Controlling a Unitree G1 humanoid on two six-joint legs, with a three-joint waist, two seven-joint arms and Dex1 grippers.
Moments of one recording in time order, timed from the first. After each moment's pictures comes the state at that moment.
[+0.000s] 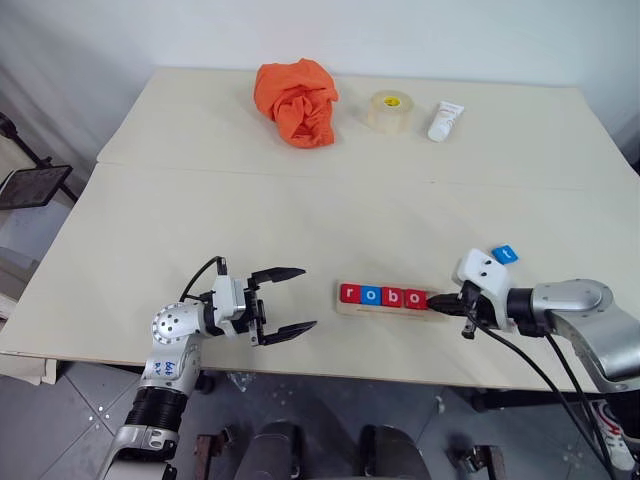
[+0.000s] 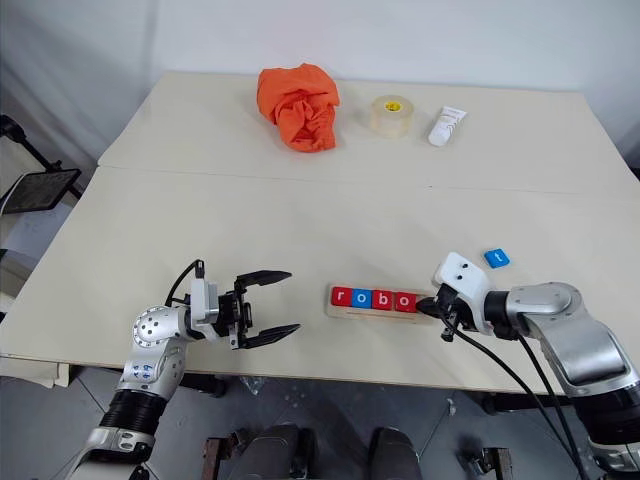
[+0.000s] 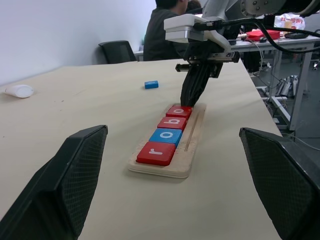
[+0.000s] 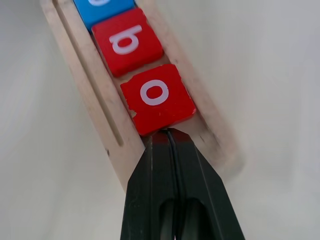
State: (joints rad) left arm -0.30 0.36 -0.02 0.24 -0.42 -0.34 -1.21; right arm -0.27 -0.90 0.06 -0.22 0.30 0.66 0.99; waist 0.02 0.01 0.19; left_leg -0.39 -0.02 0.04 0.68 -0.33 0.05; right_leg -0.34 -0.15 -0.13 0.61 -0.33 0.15
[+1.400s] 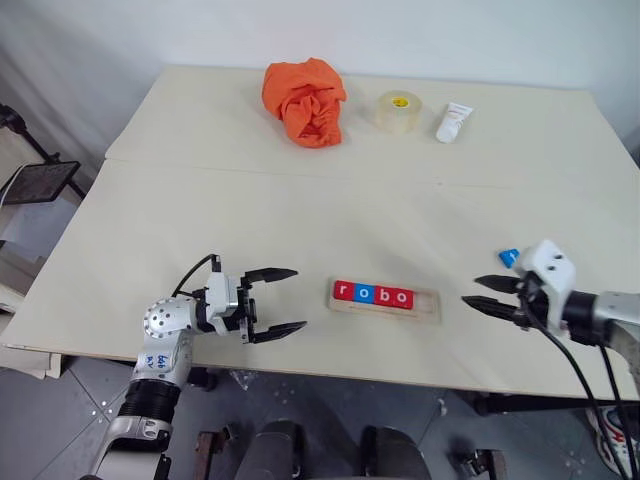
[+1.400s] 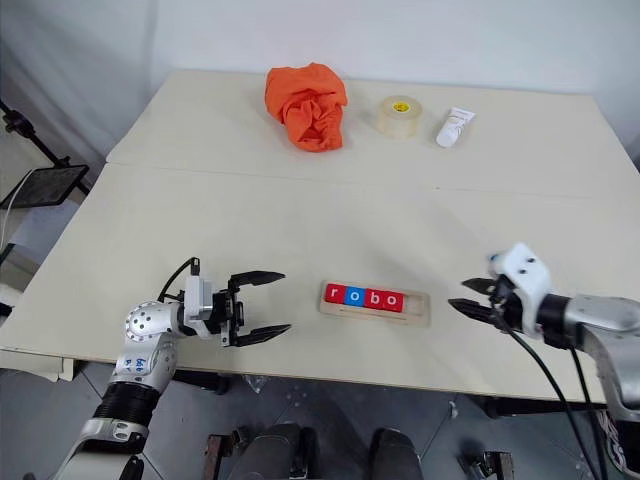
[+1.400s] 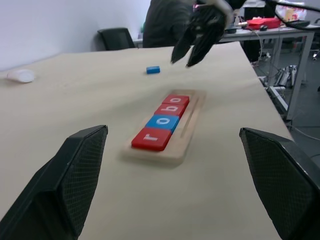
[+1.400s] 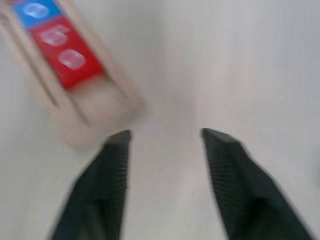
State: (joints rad) left arm -0.34 0.39 0.00 0.34 -0.43 -0.35 -1.29; right arm -0.02 -0.91 -0.35 -0.22 0.38 0.59 0.96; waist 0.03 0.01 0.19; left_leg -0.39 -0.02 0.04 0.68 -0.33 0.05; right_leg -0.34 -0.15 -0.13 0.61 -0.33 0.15
